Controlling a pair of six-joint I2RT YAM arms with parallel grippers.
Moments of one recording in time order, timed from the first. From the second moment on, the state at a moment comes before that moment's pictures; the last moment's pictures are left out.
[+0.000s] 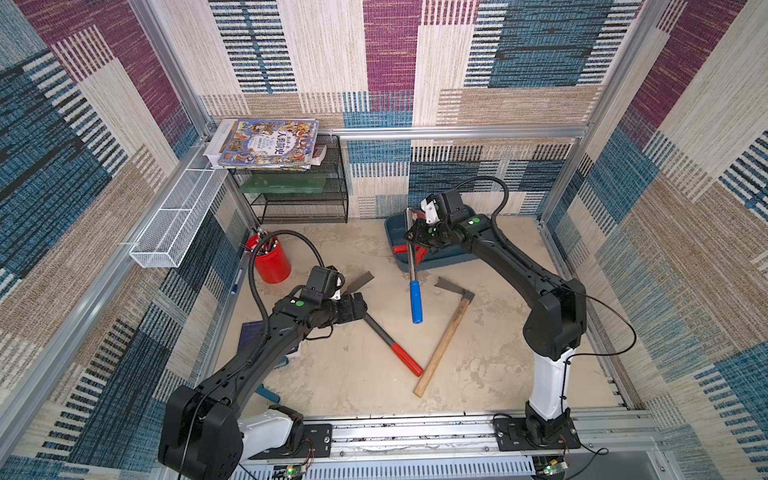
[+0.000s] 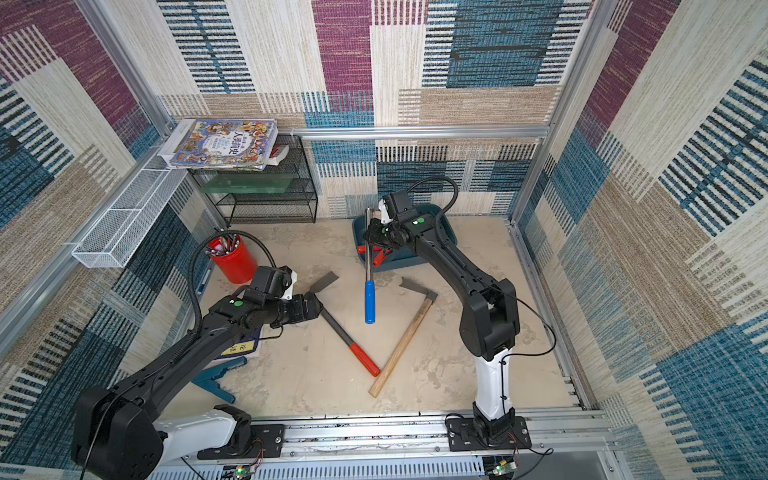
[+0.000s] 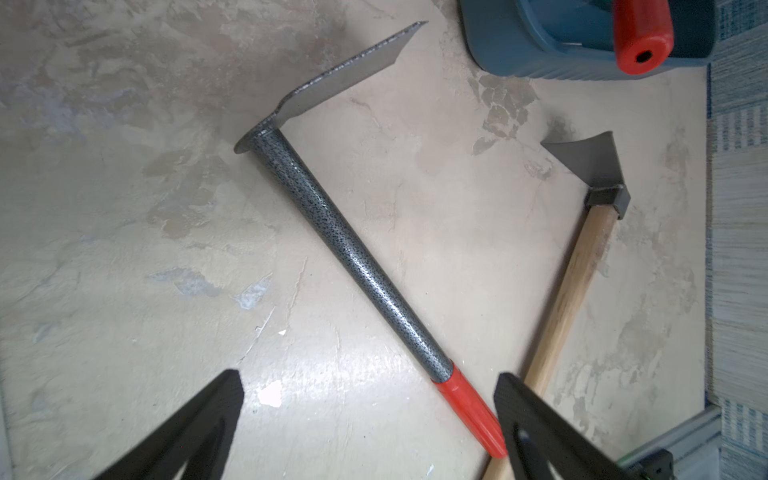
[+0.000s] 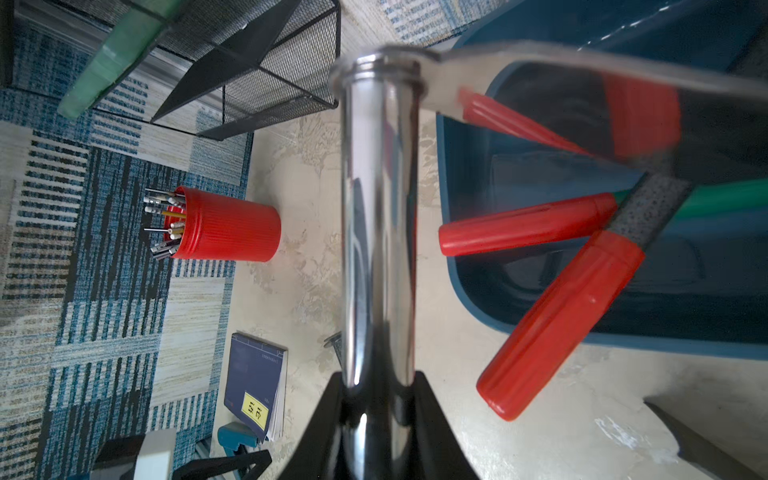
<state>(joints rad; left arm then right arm) -0.38 1.23 0.89 -0.61 0.17 -0.53 0.46 1.99 1.91 -0.65 -0.30 0.63</state>
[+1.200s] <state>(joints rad) -0.41 1.16 0.88 -0.48 0.27 -0.50 0.28 2.22 2.14 -0.72 -0.28 0.84</state>
